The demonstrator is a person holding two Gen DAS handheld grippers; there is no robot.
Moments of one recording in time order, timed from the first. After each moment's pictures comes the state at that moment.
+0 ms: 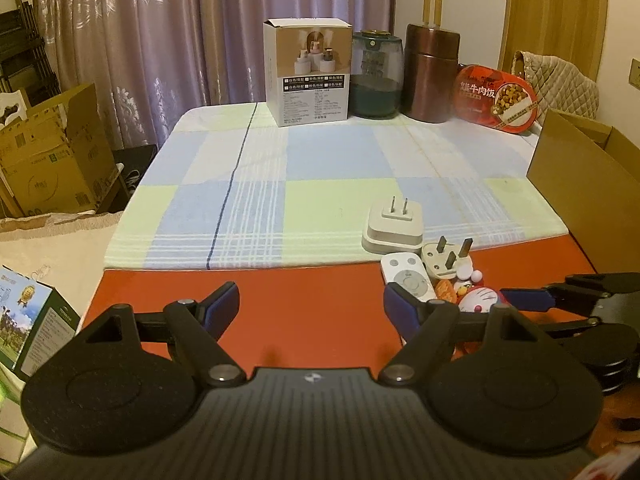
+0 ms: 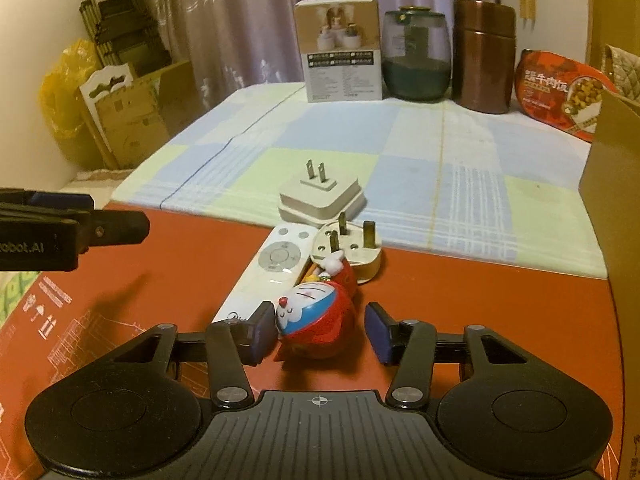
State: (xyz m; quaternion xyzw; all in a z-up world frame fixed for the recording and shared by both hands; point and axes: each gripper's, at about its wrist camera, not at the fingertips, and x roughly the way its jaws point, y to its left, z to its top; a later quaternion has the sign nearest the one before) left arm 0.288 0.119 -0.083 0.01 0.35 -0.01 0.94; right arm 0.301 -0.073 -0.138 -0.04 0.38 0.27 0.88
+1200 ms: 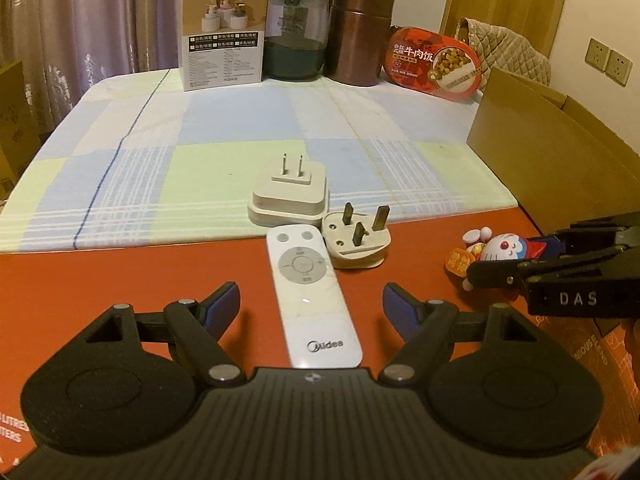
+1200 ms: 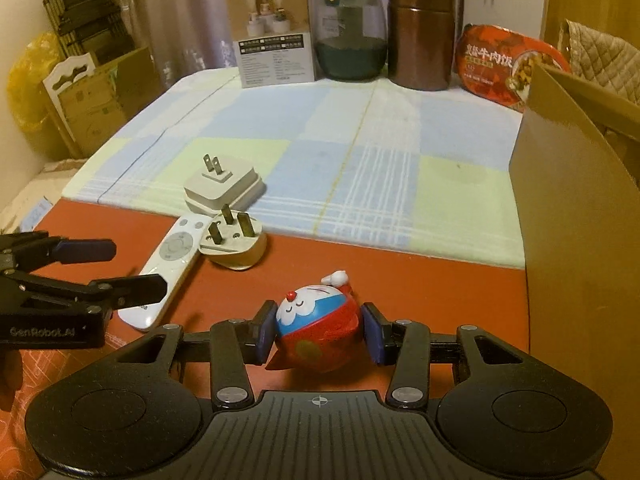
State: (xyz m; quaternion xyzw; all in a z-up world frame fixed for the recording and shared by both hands) left arm 0.322 0.061 -0.132 -0.01 0.38 -0.10 0.92; right arm 0.329 -0.141 -0.124 -0.06 0.41 0.23 0.88
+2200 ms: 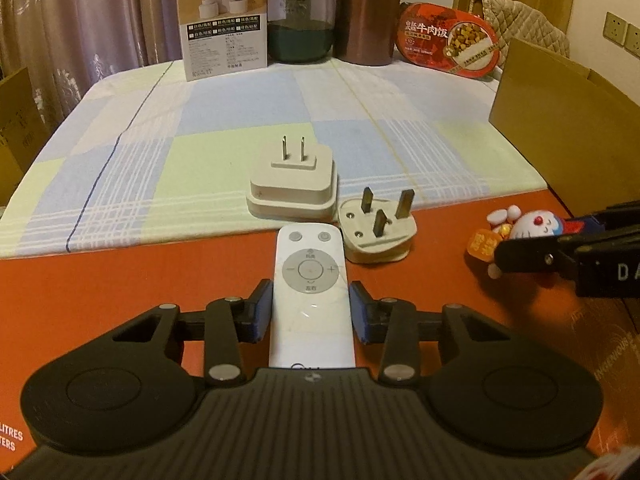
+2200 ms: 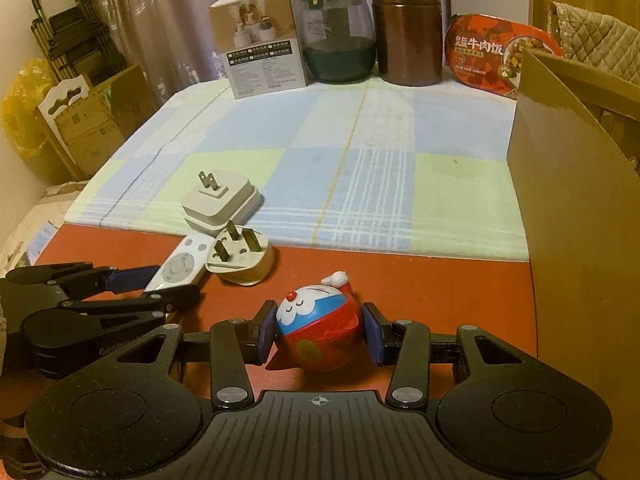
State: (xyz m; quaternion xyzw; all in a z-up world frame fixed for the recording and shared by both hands) left arm 0.337 0.047 -0.150 0.02 0.40 -0.07 0.91; right arm 0.335 -0.148 -0.118 -0.01 0.42 0.23 0.88
